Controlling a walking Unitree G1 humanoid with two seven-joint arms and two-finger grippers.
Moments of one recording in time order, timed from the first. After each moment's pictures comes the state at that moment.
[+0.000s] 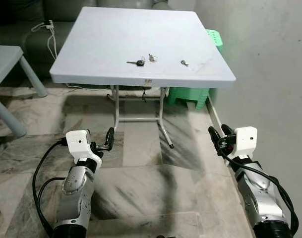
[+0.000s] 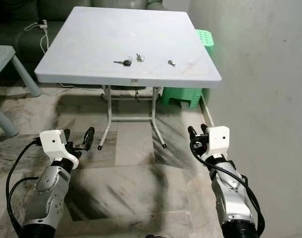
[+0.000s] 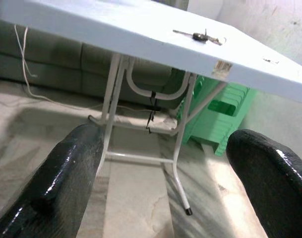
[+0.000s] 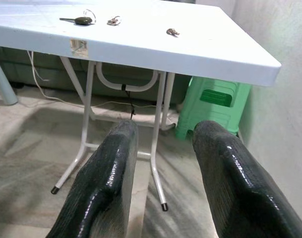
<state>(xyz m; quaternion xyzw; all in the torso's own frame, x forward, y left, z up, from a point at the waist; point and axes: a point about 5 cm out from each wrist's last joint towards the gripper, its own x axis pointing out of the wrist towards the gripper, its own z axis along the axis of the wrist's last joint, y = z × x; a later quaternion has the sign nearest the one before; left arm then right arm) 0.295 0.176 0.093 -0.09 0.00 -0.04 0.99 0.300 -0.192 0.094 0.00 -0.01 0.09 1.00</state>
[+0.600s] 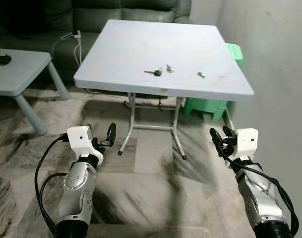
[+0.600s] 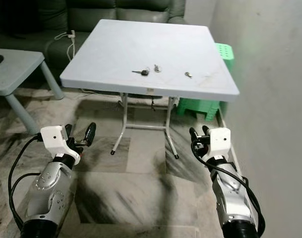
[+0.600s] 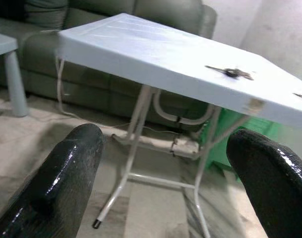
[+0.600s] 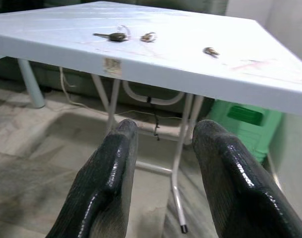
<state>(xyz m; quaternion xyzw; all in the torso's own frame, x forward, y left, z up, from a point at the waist) 0.299 0.175 0.098 -0.09 -0.02 -0.04 0.99 0.301 -0.195 0.089 0.00 -0.01 0.08 1.00</state>
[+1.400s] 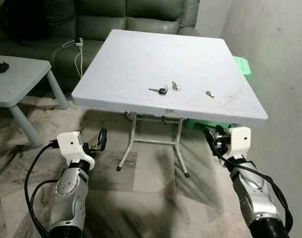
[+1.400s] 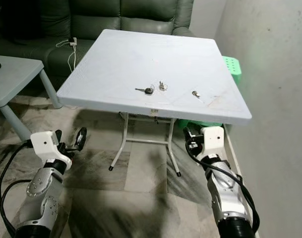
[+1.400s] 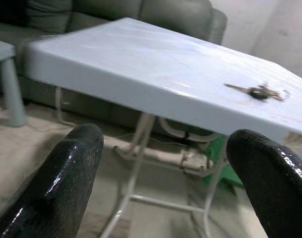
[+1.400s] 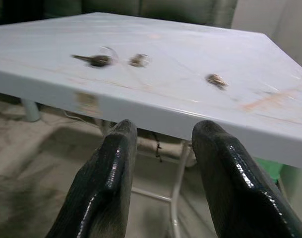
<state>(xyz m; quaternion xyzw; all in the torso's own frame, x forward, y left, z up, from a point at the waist) 0.291 0.186 0.091 -0.10 -0.01 -0.02 0.99 0.304 -0.185 0.089 0.00 -0.01 0.10 0.99</state>
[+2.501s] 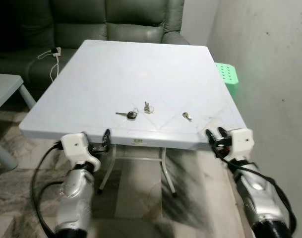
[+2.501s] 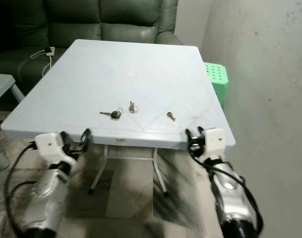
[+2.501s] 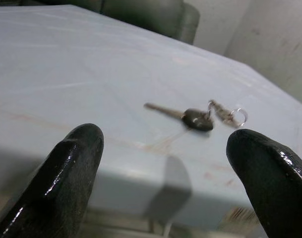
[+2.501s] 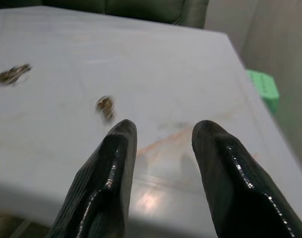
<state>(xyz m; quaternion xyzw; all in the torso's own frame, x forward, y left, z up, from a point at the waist) 0.287 0.164 0.084 -0.12 0.00 -0.04 0.99 0.298 -0.202 0.083 -0.01 0.01 0.09 1.00</state>
